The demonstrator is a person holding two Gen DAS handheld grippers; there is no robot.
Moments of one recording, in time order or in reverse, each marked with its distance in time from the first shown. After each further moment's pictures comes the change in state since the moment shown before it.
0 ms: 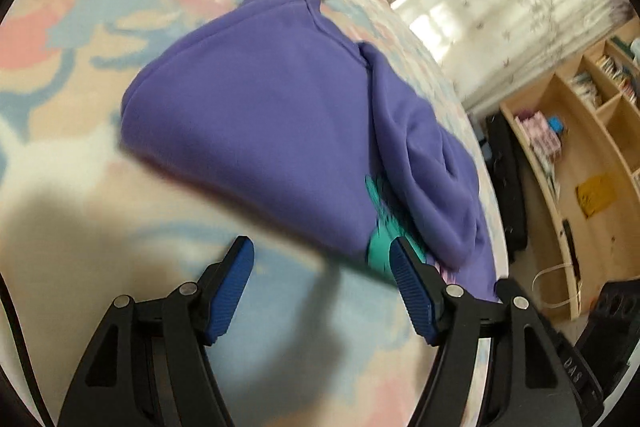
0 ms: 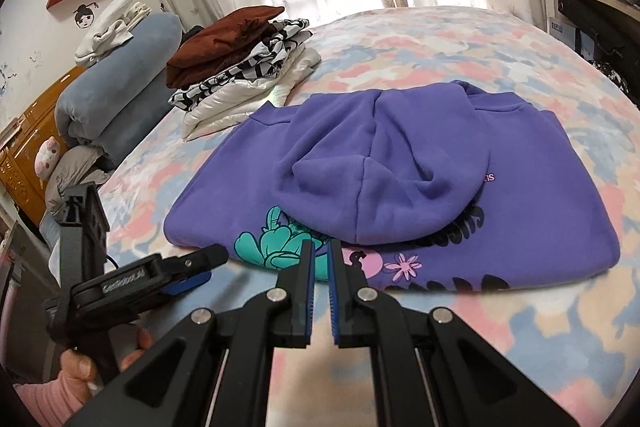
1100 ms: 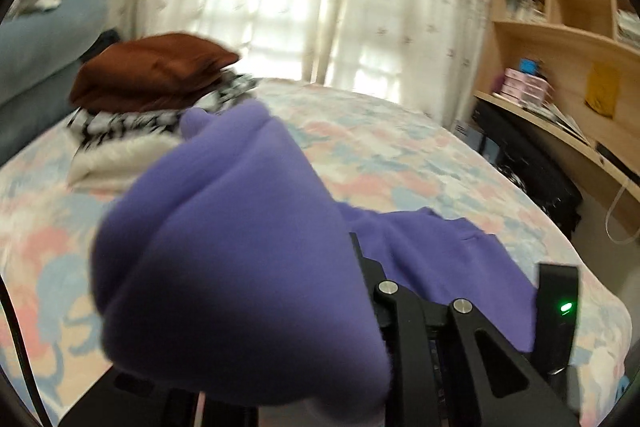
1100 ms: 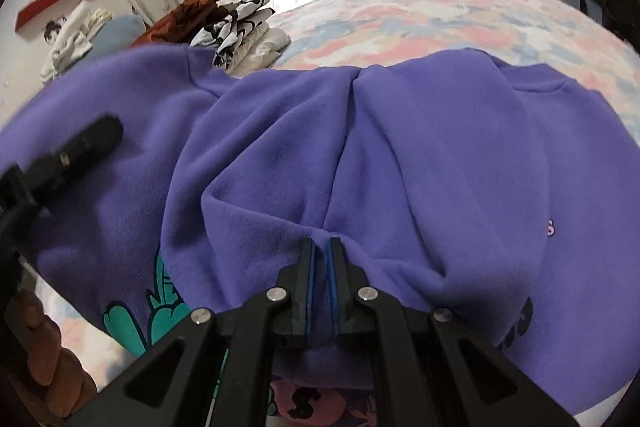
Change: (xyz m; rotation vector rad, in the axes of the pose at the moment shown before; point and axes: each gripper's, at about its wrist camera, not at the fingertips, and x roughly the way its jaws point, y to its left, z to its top) left arm 0.024 -0.159 0.050 0.581 -0.344 0.159; right arm 0.103 -0.051 0.036 0.110 0.053 0.037
